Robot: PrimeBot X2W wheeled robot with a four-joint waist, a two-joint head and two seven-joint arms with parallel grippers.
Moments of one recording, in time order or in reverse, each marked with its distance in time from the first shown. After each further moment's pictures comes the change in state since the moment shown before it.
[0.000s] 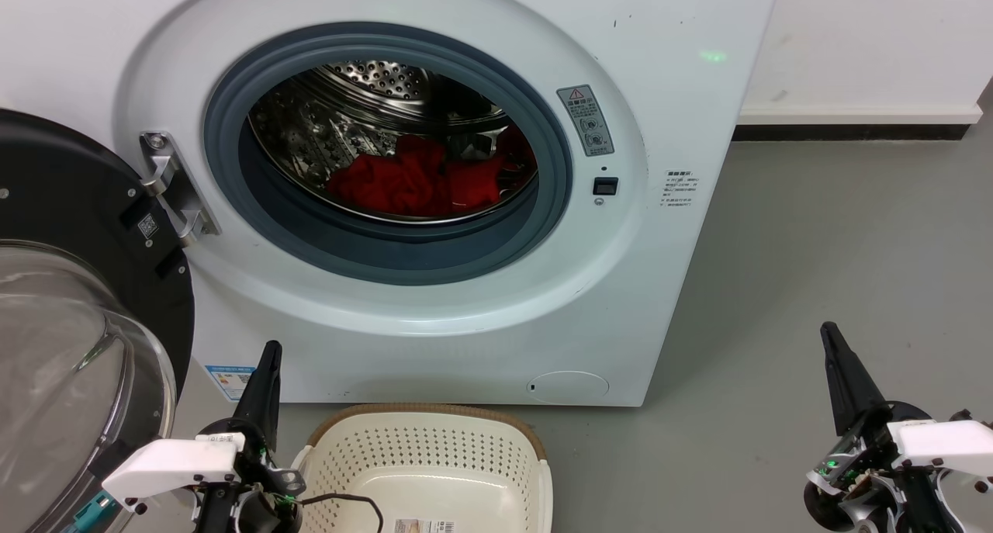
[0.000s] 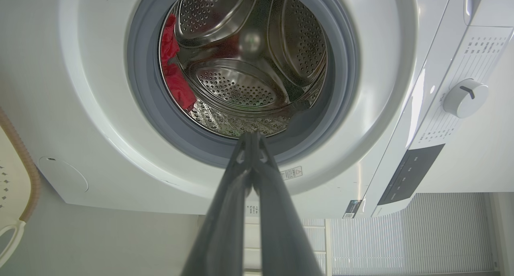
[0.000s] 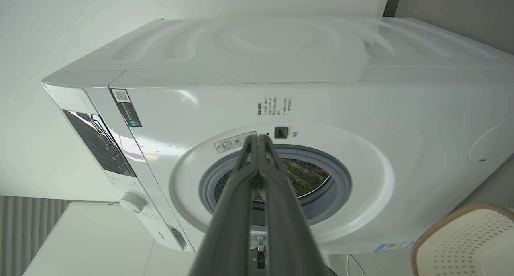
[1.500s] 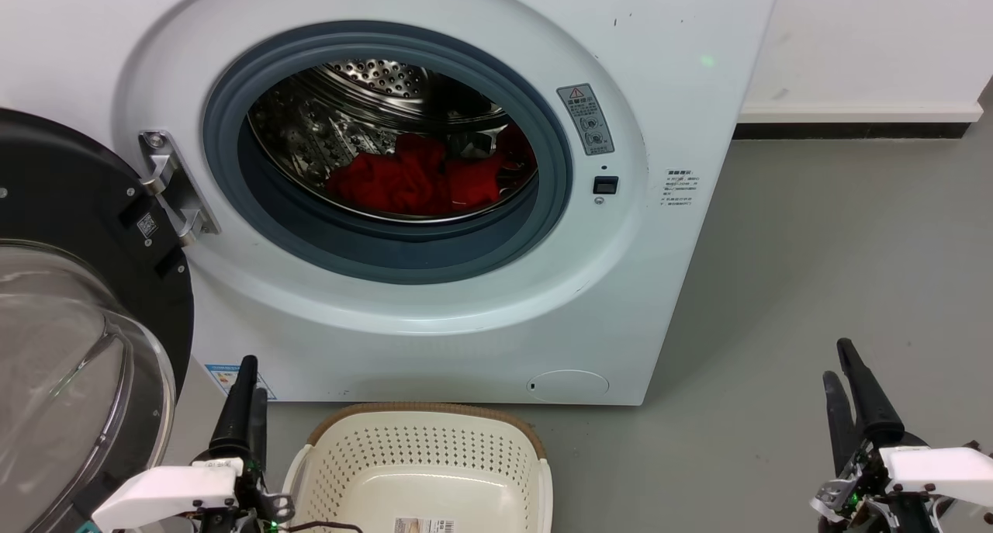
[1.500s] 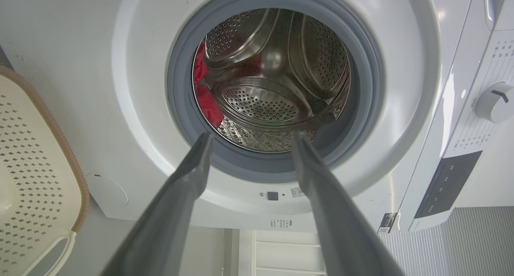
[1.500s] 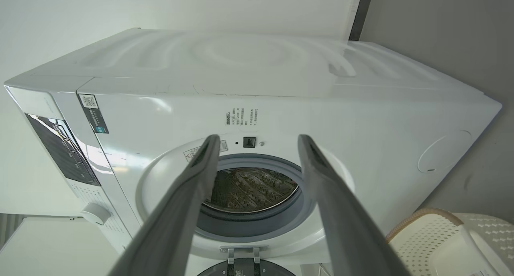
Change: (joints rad) left arm 0.047 -0.004 0.014 0.007 0.094 0.000 -0.069; right arm 0.045 0.003 -0.001 0.023 -0.080 0.000 -0.068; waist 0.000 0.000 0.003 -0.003
